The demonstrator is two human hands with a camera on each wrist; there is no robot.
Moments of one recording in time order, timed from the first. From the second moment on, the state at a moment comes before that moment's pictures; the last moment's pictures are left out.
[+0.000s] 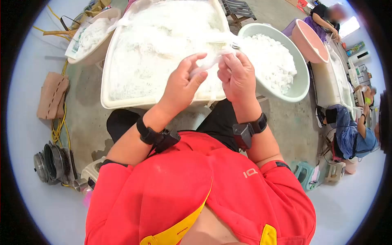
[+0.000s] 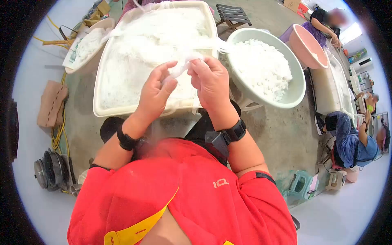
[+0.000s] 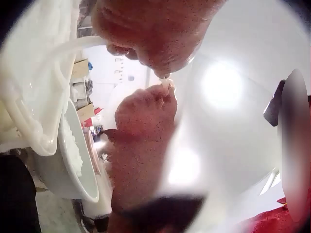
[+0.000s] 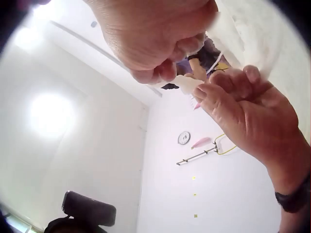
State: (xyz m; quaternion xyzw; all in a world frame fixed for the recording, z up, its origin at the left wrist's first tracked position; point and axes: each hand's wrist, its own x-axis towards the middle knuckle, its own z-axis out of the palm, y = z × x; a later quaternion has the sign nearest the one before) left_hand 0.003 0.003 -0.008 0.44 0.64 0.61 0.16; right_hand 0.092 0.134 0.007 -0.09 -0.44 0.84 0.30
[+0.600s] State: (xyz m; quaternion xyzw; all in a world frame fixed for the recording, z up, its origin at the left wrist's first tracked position) left_hand 0.011 0.004 -0.039 0.33 0.53 0.63 0.45; right_hand 0.087 0.132 -0.004 -0.11 -0.32 0.90 0.26
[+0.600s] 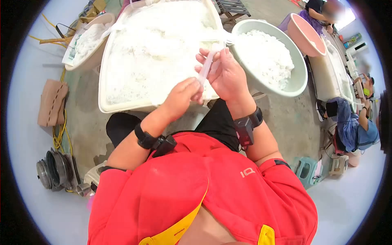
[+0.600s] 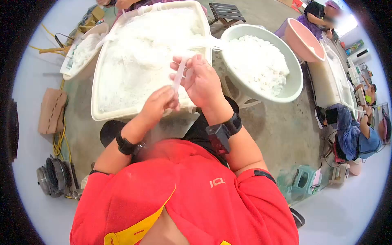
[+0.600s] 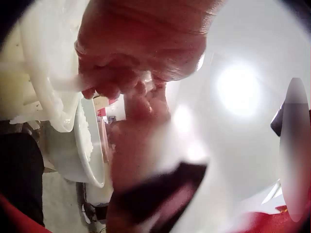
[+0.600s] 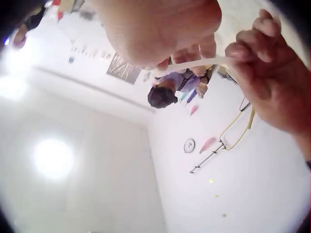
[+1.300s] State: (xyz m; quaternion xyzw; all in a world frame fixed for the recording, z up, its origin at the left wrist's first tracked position) left_hand -0.007 0.005 -0.001 0.20 0.28 0.84 0.41; right_hand 0.095 0.124 -0.034 -0.06 -0.70 0.70 0.12
